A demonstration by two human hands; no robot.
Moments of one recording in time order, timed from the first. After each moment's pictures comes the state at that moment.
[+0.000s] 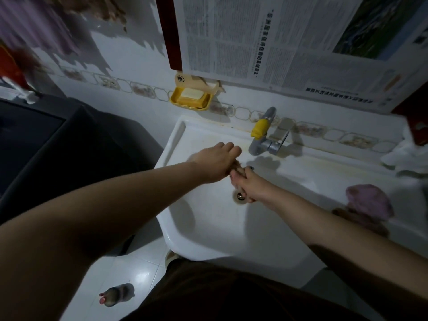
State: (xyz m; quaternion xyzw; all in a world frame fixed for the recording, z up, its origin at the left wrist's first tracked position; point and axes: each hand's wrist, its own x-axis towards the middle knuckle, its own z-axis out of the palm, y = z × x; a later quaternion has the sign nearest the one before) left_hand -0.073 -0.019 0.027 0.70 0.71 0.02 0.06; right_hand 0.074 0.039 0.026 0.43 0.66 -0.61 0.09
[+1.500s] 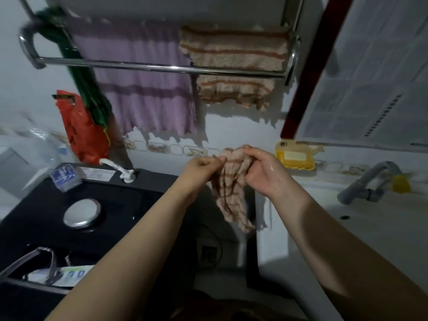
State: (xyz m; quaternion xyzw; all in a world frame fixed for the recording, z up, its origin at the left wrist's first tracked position) left_hand -0.442 -0.205 0.113 0.36 0.62 0.57 0.40; right_hand -0.306 -0.109 0.138 0.28 0.33 -0.86 -0.26
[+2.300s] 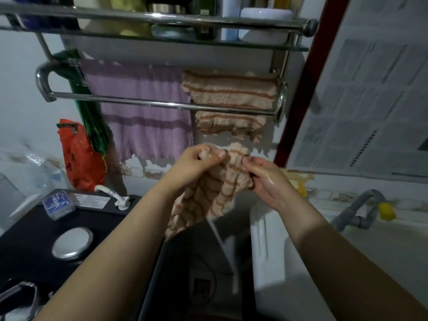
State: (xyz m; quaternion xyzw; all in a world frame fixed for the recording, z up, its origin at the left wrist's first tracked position) left_hand -0.465 -0.200 0.198 0.52 0.59 0.53 0.32; right_hand -0.299 -0.102 0.181 0.28 0.51 -0.75 -0.30
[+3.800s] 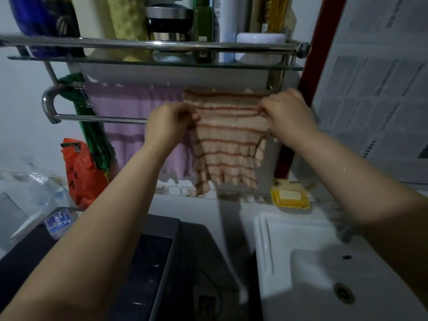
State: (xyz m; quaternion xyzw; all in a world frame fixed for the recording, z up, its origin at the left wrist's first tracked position) left_hand -0.543 -0.152 0.268 0.55 0.70 0.44 -0.13; right_hand -0.309 -0.018 0.300 0.27 0.90 0.19 -0.29
